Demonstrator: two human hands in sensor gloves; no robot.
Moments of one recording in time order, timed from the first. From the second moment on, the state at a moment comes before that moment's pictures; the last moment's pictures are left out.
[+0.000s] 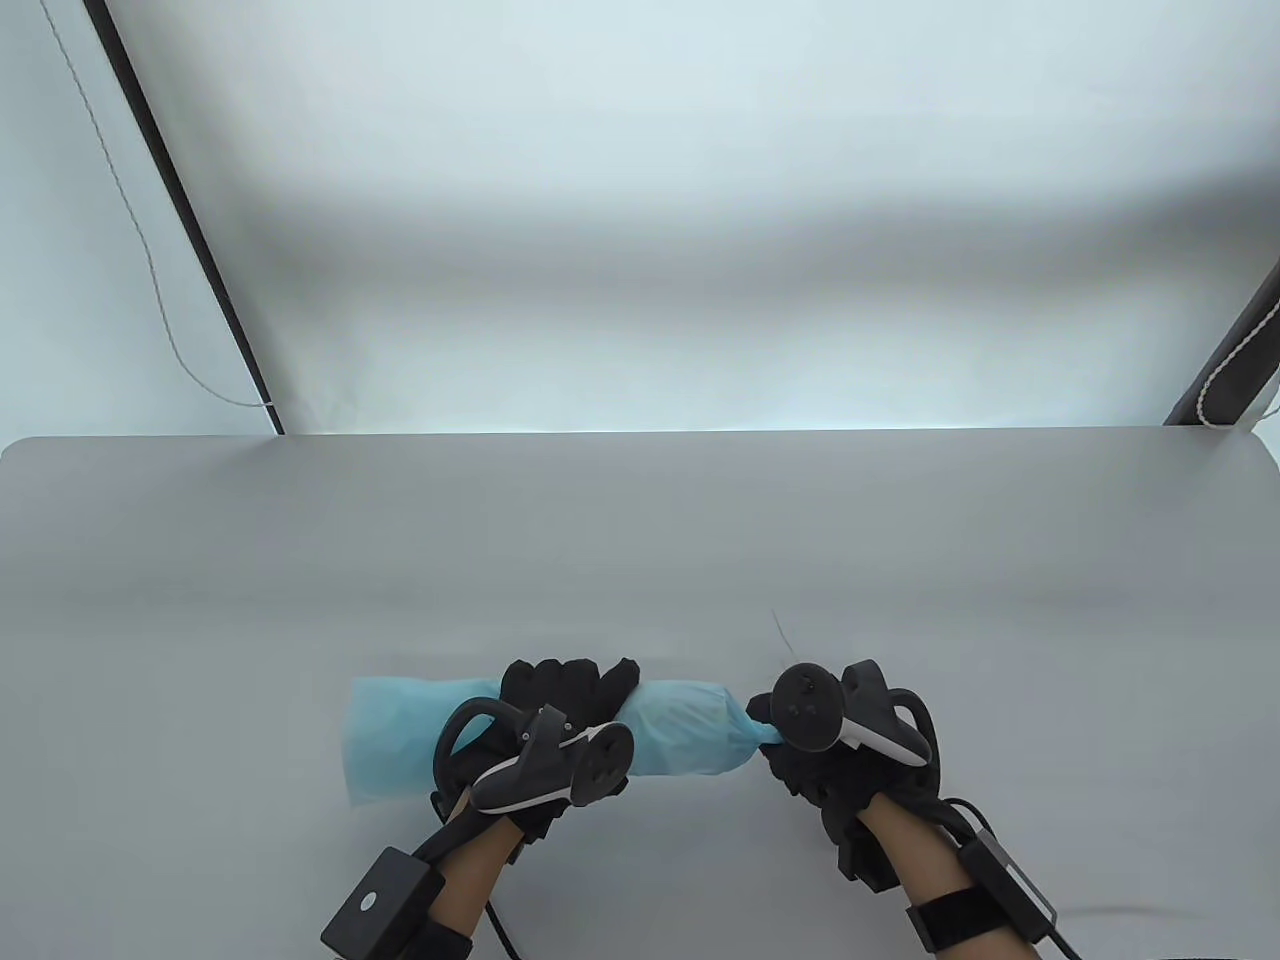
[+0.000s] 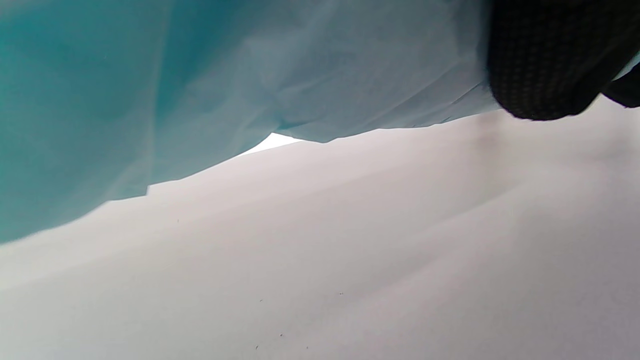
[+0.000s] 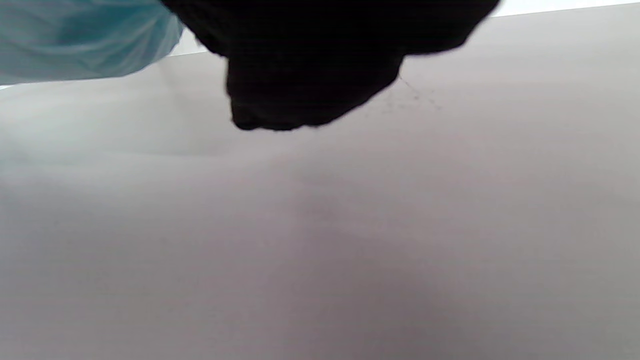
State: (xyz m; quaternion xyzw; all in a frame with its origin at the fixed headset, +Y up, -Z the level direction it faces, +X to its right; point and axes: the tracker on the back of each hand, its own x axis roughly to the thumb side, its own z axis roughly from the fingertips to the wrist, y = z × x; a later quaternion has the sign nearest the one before) left_hand -0.100 -0.720 -0.326 0.02 -0.24 -0.09 0.97; right_hand 0.149 -0.730 -0.347 0.16 0.14 0.98 0.06
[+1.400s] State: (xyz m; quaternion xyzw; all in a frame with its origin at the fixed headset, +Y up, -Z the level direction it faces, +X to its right) left_hand -0.093 -0.717 -0.327 0.01 -0.24 -0.08 0.97; right_hand 0.146 -0.726 -0.345 0.14 0.09 0.99 -0.01
